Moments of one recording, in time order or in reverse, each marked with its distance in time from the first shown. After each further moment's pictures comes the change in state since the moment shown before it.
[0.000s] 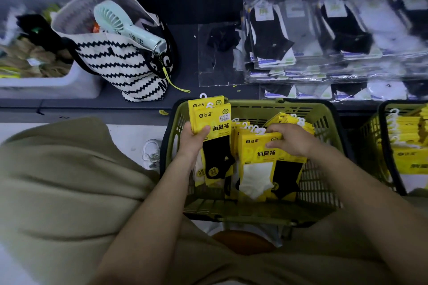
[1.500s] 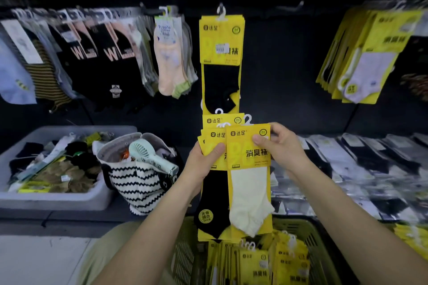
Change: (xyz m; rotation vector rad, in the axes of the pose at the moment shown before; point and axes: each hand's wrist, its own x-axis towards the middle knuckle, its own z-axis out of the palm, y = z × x) left_hand -0.018 0.242 0.026 -0.134 -0.308 0.563; right_hand -0.034 -0.157 -0.203 0.915 0.628 -0.383
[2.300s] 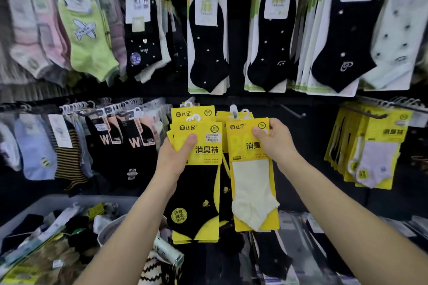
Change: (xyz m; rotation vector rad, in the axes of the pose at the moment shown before) left_hand 0.084 0.178 -0.044 0.125 0.261 0.357; right_hand 0.123 -0.153 0.026 -0.200 0.222 -0.247
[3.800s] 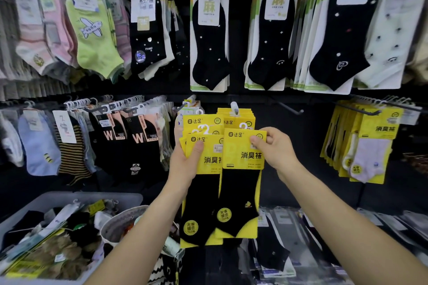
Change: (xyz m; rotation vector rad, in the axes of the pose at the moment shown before) left_hand -0.026 -0.008 0.011 0.012 -0.015 0.020; right_hand -0.035 0.004 -0.001 0.095 -0.063 0.013
